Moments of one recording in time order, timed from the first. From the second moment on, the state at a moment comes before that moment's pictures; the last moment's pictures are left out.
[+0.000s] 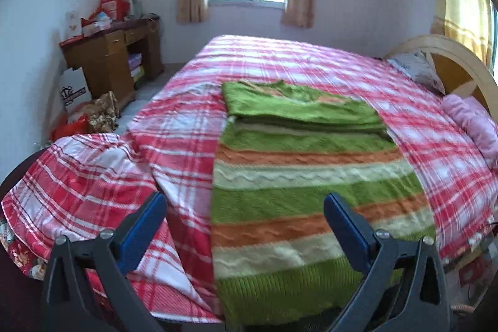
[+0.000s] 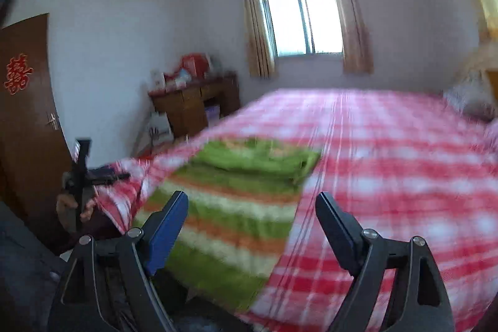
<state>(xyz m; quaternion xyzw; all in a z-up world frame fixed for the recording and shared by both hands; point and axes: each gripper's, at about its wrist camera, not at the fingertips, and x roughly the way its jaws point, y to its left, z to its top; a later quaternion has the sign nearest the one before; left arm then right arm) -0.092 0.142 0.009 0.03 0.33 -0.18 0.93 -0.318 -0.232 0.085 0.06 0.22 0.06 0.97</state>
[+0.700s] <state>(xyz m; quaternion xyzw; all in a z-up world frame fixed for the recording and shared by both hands) -0.095 0.164 -0.001 0.02 0.31 -0.15 0.94 -0.235 -0.201 -0.112 0.14 0.49 0.06 0.86</state>
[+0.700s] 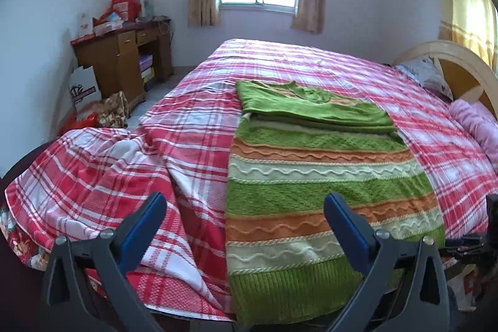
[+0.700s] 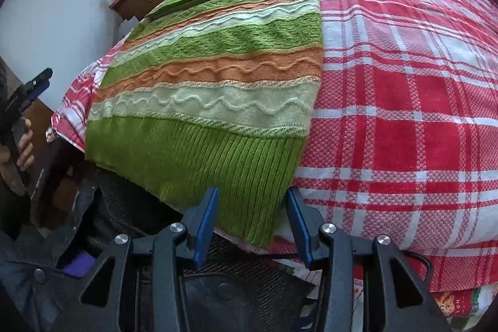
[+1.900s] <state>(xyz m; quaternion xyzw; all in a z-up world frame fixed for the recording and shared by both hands) -0.049 0.189 -0.002 0.03 0.34 -0.22 0.91 -0.081 -0.293 -0.084 0.31 0.39 0.02 0.86</state>
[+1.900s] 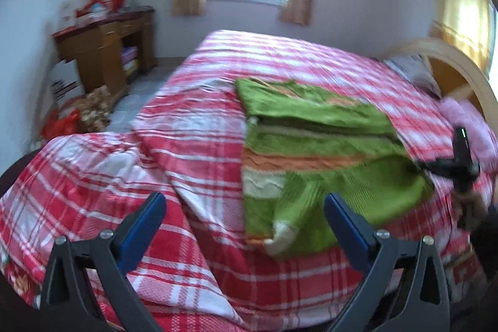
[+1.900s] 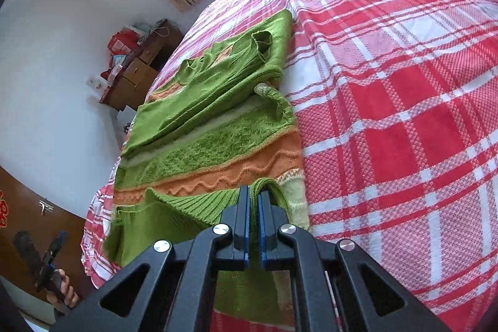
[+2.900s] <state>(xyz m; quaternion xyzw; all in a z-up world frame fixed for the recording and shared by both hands) 0.028 0.136 -0.080 -0.05 0.46 -0.29 0.84 -0.136 -0.318 -0.055 0.41 0.31 0.07 0.86</state>
